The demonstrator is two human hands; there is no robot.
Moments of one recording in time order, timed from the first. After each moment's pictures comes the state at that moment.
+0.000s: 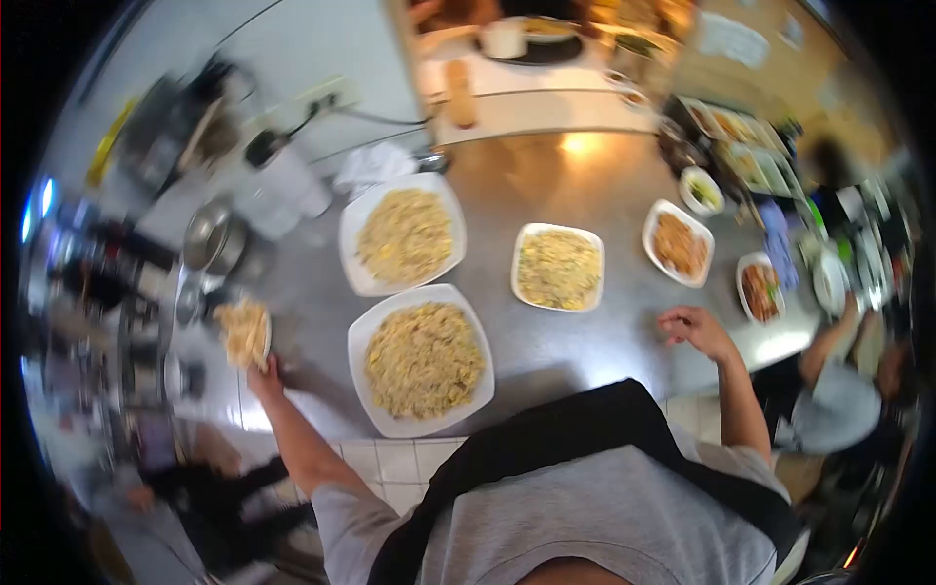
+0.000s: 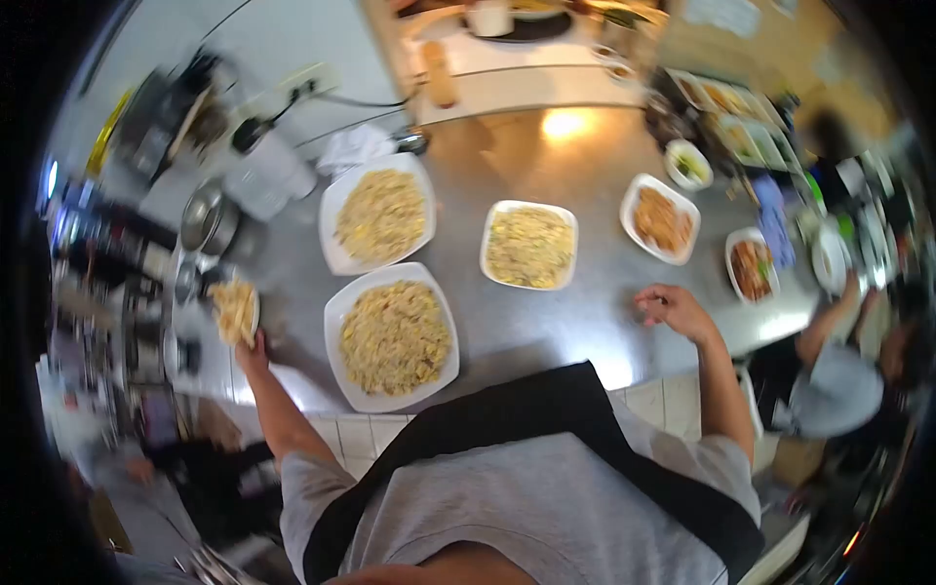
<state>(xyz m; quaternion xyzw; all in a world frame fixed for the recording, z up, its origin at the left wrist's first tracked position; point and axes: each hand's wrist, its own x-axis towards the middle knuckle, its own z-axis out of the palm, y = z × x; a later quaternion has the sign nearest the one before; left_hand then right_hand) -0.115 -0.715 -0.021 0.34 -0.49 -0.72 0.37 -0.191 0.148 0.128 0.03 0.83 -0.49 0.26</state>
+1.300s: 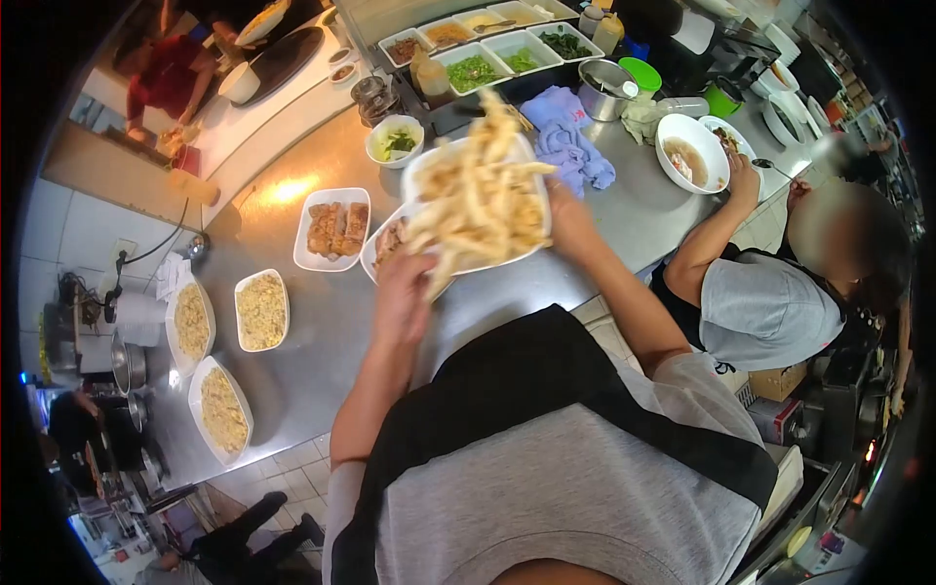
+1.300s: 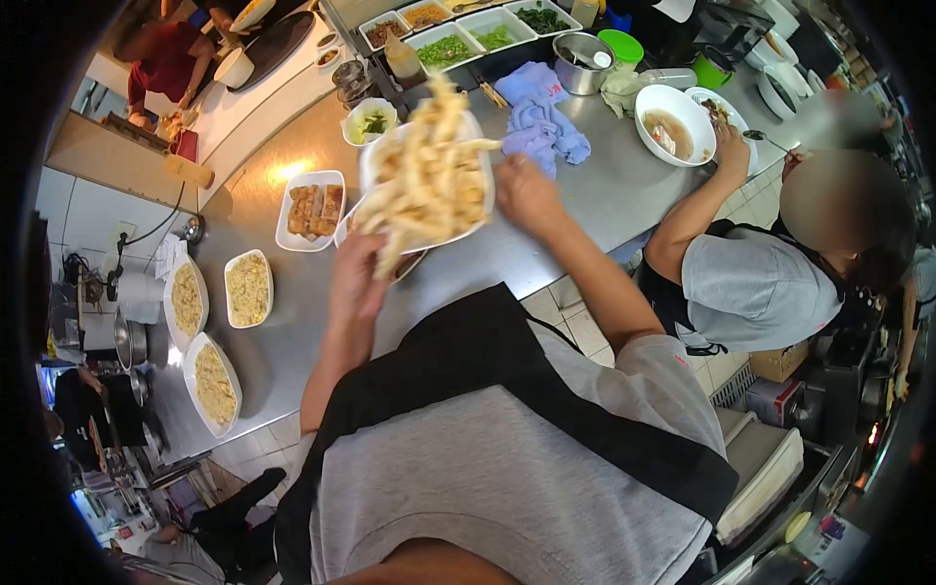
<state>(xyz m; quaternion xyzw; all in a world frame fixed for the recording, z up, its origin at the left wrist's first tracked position) -0.207 0.210 0.153 0.03 -0.50 -0.85 -0.19 -0.225 0.465 0.083 -0.01 0.95 -0.27 -0.14</state>
